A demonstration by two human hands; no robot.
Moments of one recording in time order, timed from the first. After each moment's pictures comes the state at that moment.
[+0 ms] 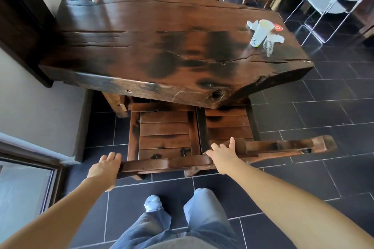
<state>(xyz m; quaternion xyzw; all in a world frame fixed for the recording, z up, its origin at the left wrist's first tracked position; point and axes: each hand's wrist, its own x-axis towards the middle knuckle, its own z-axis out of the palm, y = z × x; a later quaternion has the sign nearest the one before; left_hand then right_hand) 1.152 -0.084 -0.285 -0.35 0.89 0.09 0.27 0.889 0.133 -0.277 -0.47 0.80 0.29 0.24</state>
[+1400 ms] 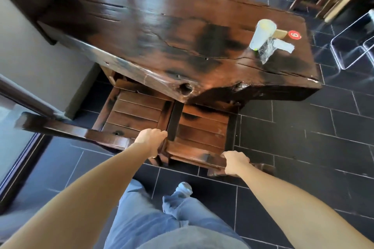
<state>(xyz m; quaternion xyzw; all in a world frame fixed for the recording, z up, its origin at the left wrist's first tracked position) 0.840 0.152 -0.278 -0.31 0.91 0.08 0.26 0.611 0.324 -0.316 -0.41 0.81 0.24 0.35</state>
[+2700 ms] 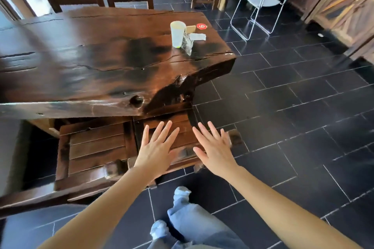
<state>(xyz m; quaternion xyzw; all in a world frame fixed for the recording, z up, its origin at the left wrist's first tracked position) 0.828 0.237 -0.216 -0.12 0.99 0.09 0.03 0.711 0.409 -0.233 -0.43 0.90 -0.05 0.08</state>
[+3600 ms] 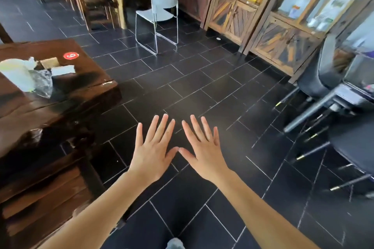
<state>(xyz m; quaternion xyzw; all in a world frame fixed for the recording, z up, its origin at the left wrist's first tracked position) 0.484 0.532 -0.173 0.05 0.99 0.07 -0.07 0.447 0.704 -0.169 -0.23 0.97 -0.04 0.01</state>
